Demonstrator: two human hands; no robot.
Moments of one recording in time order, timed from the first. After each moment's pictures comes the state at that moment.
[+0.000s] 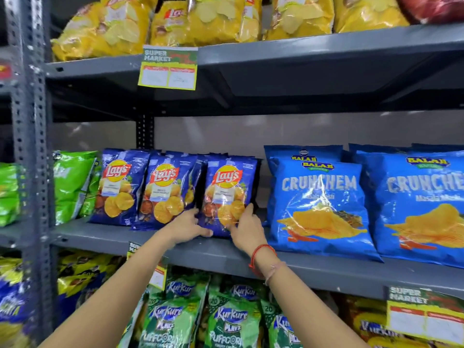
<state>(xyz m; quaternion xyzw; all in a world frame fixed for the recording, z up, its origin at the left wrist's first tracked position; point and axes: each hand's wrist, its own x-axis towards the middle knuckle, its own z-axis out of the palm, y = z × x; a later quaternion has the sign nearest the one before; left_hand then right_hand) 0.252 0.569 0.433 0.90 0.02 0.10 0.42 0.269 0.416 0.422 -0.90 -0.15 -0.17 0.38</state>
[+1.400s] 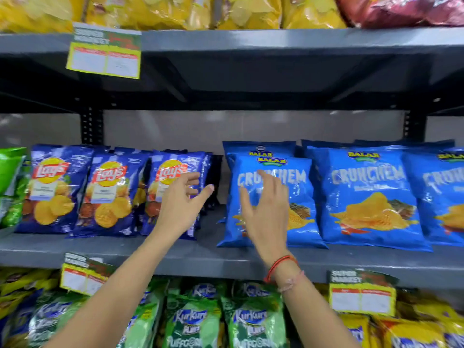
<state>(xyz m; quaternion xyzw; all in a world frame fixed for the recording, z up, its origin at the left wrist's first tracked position) 0.237 0.472 0.462 0.79 -0.11 0.39 0.47 0.242 0.318 0.441 -0.74 -0.11 -0.56 0.36</state>
